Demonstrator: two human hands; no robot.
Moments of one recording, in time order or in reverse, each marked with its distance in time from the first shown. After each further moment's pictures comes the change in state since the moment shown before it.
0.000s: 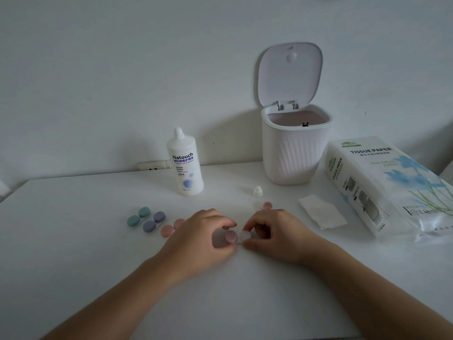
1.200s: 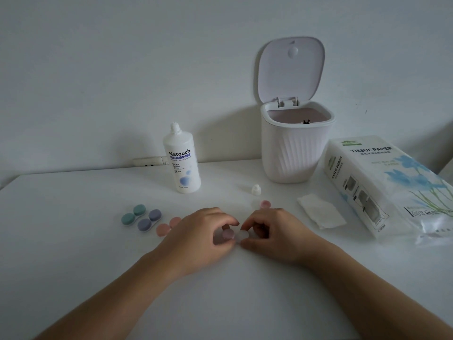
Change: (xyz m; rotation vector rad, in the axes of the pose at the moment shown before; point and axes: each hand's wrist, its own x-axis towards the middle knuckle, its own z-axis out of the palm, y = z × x) left_hand 0.008 0.000 0.001 -0.072 -0.019 0.086; right_hand 0.000 0.002 0.001 0.010 0.019 -0.024
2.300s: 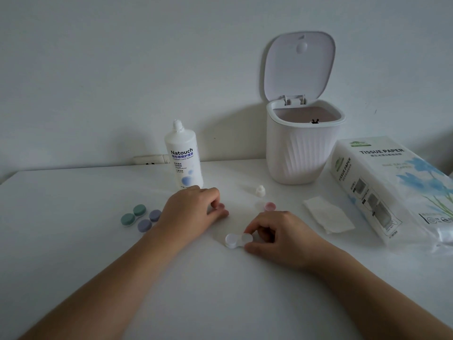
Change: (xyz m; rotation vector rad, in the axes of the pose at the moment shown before) left_hand 0.044 -0.044 0.004 0.266 0.240 0.024; right_hand 0.001 0.002 -0.003 0.002 -0.065 0.042
